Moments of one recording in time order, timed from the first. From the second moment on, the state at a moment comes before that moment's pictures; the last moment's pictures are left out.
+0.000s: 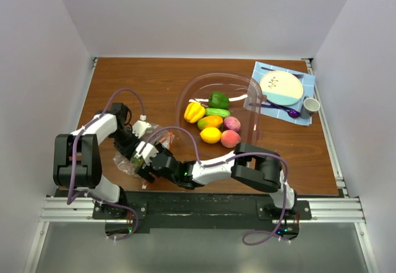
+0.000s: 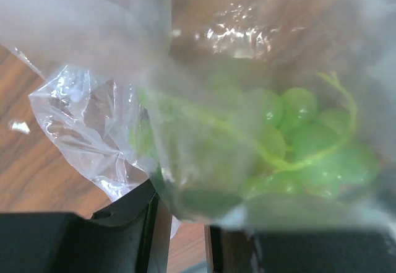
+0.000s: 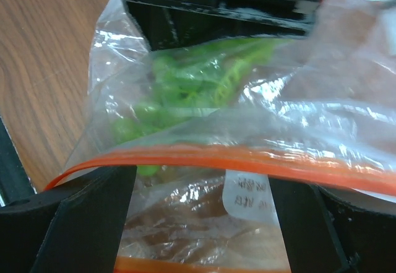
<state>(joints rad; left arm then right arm) 0.01 1.56 0.86 -0.86 0.17 0.74 1.34 2.05 1.17 0.44 0.37 0.04</state>
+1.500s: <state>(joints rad) -0.05 1.57 0.86 -0.82 0.17 0.69 1.24 1.72 0.87 0.40 0.19 0.17</state>
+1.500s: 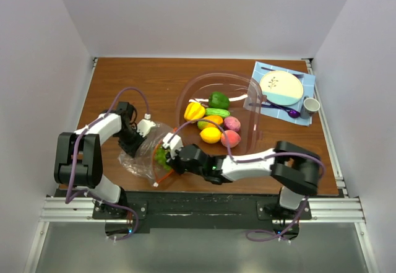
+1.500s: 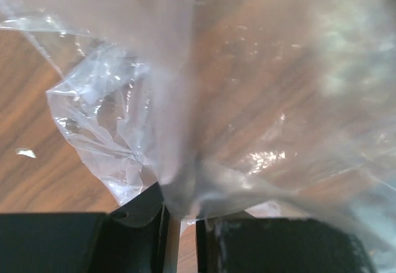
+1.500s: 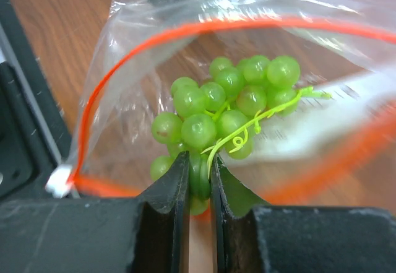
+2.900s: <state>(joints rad) 0.23 1.39 1.31 -0.71 0.47 0.30 0.87 1.20 1.03 -0.32 0.64 0.21</state>
